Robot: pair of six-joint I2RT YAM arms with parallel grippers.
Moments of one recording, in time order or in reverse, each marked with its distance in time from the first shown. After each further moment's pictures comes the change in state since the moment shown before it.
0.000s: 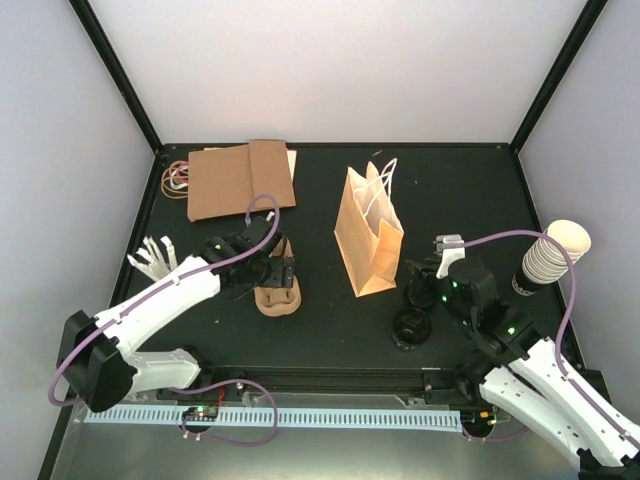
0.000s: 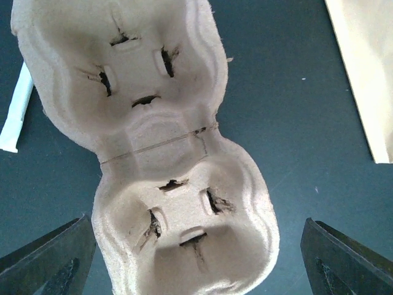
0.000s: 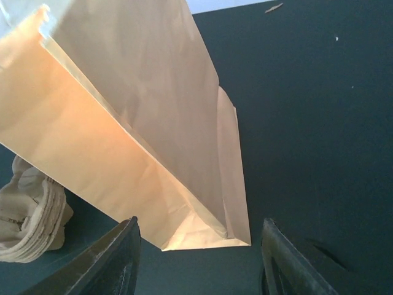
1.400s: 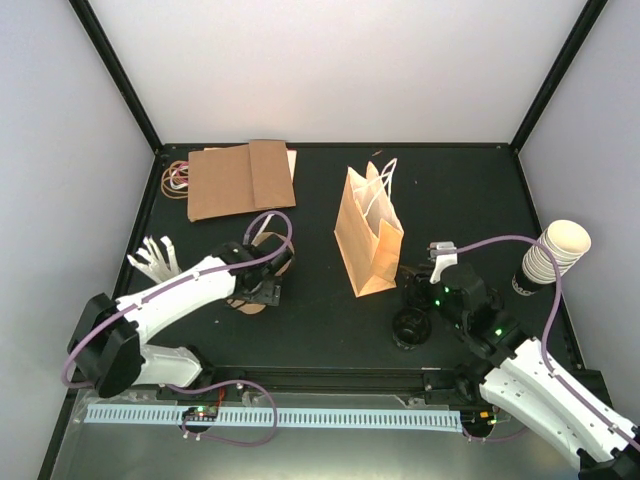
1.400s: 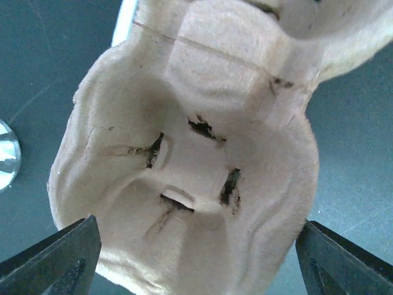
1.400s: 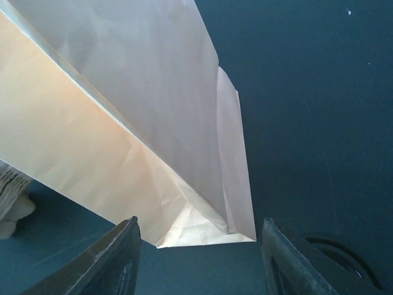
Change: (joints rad) left arm -0.079 0.114 -0.054 -0.169 -0.234 -0.071; right arm 0.000 -0.011 -0.143 0.134 -0.019 0.029
